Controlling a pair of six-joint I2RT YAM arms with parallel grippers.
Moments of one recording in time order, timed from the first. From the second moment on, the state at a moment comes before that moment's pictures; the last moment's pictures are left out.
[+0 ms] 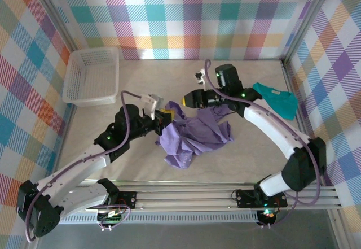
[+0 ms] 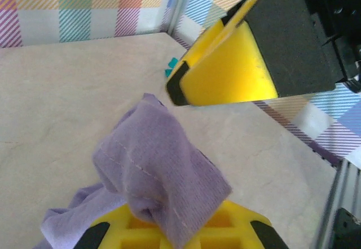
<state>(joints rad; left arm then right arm) -0.65 0.97 0.73 0.01 0.26 -0.28 0.55 1.43 1.28 -0.45 -0.71 0.38</state>
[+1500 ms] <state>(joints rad) -0.59 0.97 0.66 -0.10 0.14 -0.30 0.62 1.52 1.35 -0.55 -0.80 0.15</state>
